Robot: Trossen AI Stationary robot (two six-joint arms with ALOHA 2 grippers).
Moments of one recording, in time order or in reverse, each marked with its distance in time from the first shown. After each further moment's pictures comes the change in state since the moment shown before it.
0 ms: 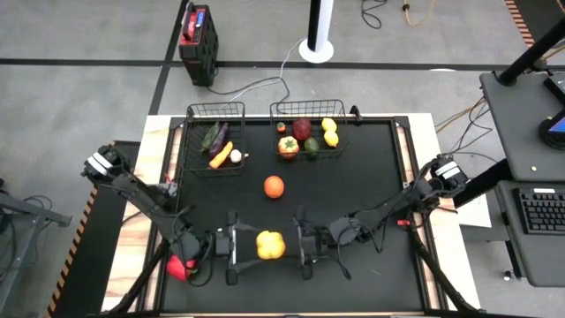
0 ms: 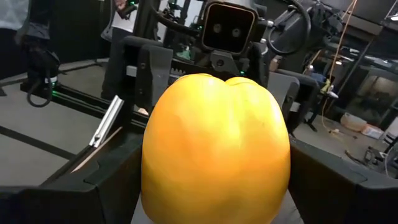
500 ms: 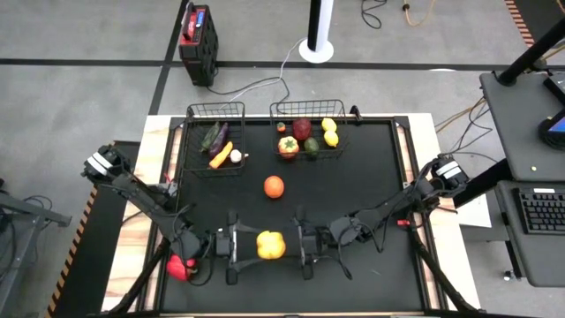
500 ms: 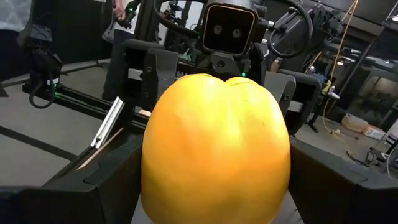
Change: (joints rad) left arm 0.020 -0.001 0.000 0.019 0.030 0.038; right arm 0.000 -0.002 0.000 -0.007 -0.010 0.007
